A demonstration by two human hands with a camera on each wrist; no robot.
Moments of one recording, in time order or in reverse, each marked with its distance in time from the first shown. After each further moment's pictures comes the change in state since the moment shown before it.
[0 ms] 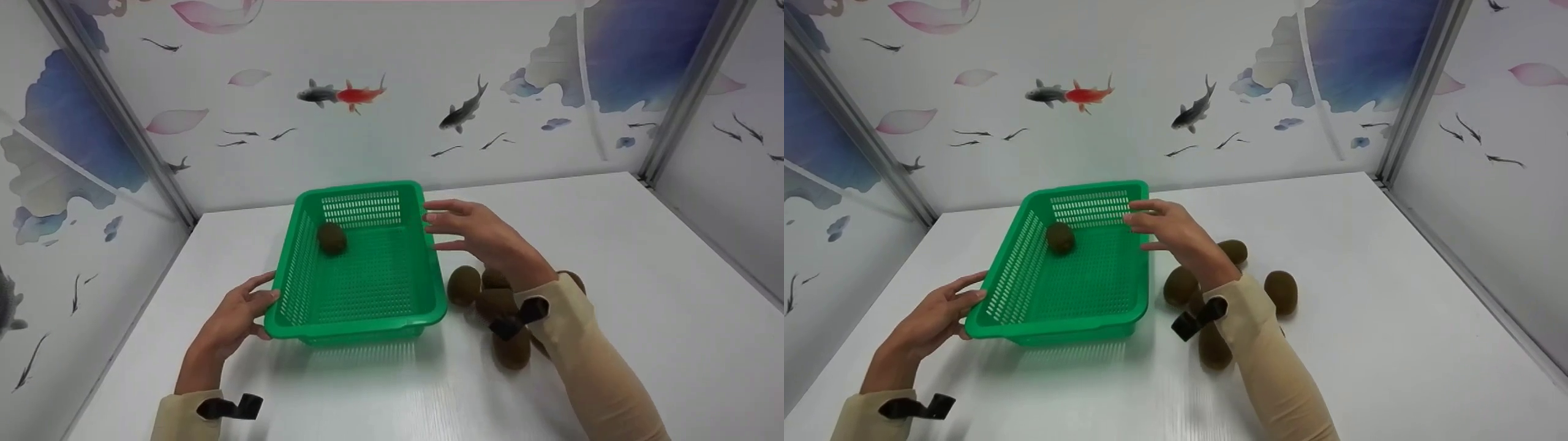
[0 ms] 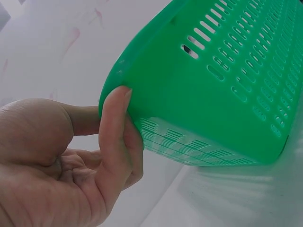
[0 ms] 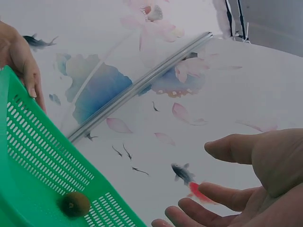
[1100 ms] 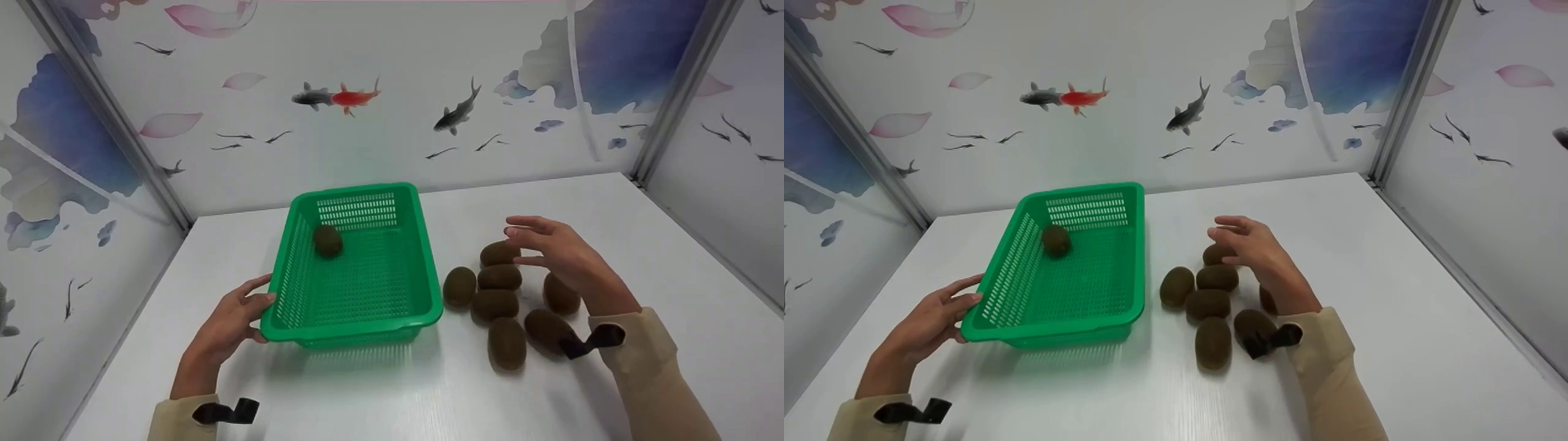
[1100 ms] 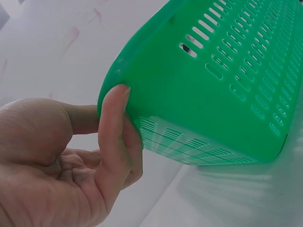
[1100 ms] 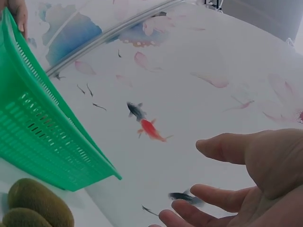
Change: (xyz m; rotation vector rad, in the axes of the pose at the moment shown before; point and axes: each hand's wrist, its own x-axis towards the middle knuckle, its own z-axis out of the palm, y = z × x) left_hand 0.001 0.000 0.000 0.001 -0.008 -0.005; right_hand -0.064 0.048 -0.085 -0.053 0.153 0.081
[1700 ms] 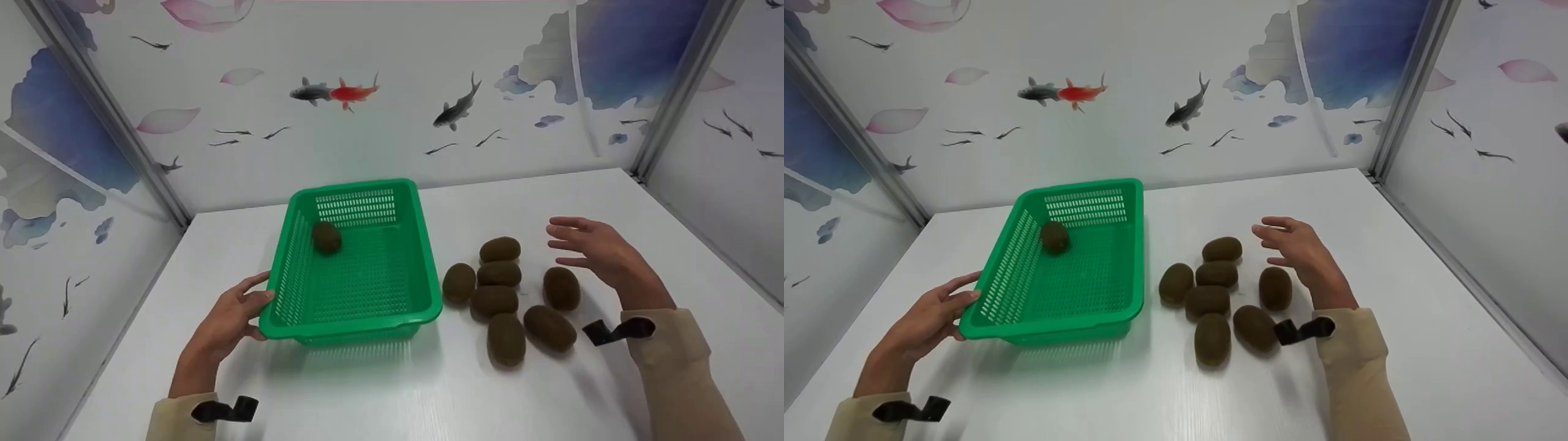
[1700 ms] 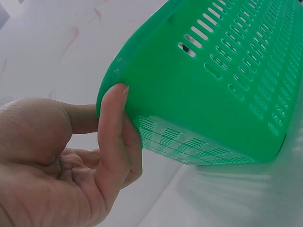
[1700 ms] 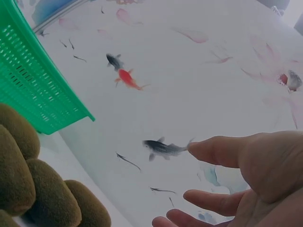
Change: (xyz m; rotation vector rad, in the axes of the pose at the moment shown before) left_hand -0.001 -0.003 0.000 -0.004 0.008 -0.002; right_hand 0.000 0.032 -0.050 -0.091 0.060 0.121
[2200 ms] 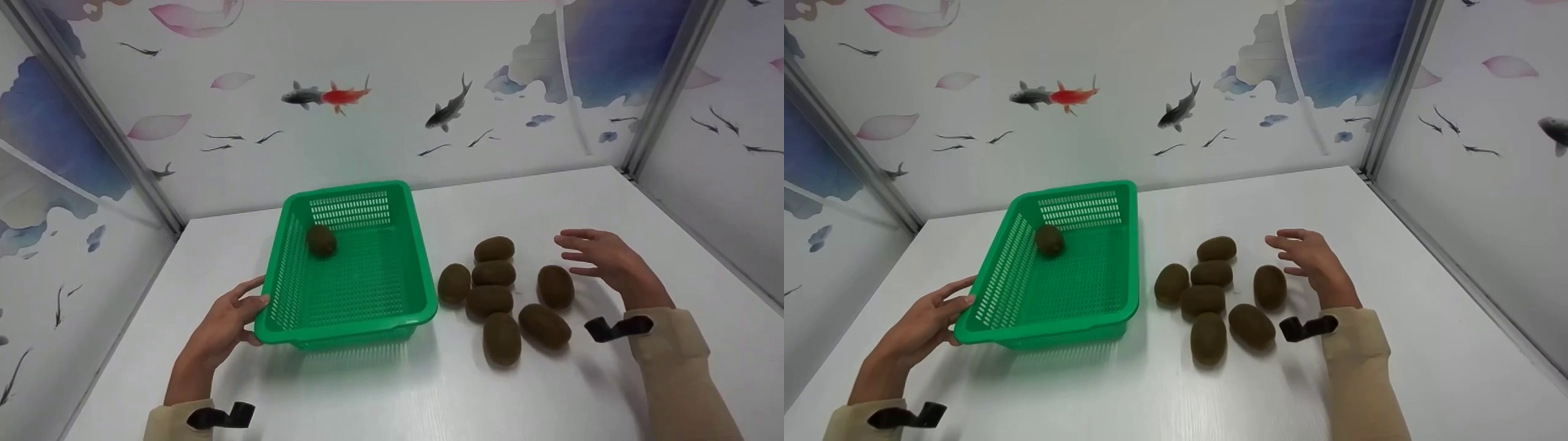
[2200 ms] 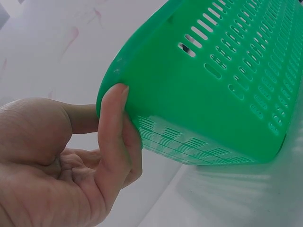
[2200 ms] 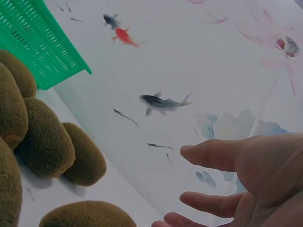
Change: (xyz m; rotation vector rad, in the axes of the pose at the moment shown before) left_hand 0.000 0.002 -0.001 -0.002 -0.020 -0.001; right_hand 0.005 0.032 -0.021 0.004 0.013 0.126
